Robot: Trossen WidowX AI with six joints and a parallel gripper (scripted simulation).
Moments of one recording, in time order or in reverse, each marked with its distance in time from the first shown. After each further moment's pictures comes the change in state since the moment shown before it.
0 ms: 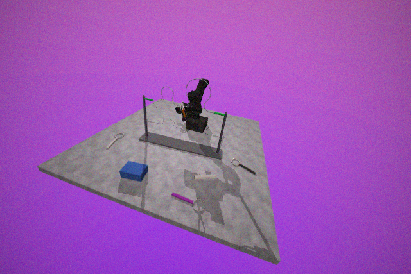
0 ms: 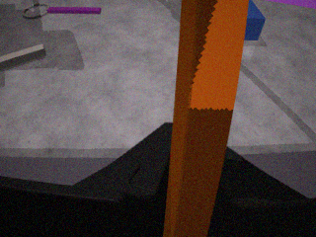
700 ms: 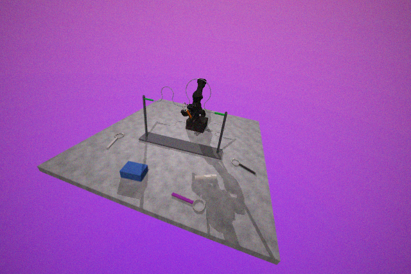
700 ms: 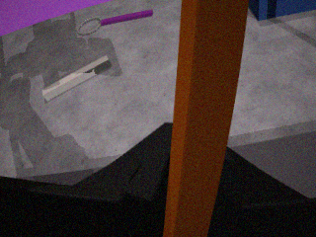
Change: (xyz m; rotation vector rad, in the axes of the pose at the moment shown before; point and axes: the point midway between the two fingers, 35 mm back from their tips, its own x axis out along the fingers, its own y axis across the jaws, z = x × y) arm -0.009 0.052 0.002 0.249 0.036 0.136
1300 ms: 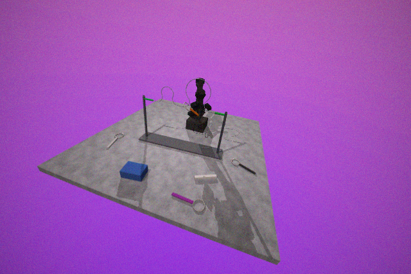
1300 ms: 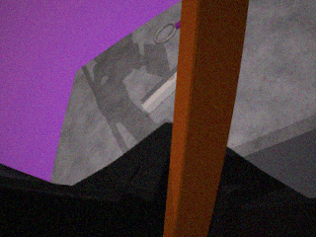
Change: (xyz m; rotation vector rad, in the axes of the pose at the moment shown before) arm -0.014 0.061 0.012 0.356 0.043 0.203
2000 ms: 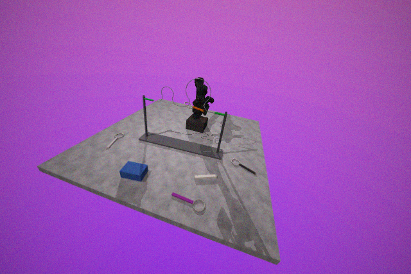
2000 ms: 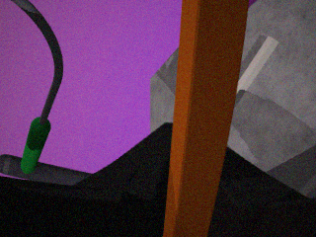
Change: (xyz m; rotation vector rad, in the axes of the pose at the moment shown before) arm -0.012 0.054 0.009 0.317 0.039 0.178
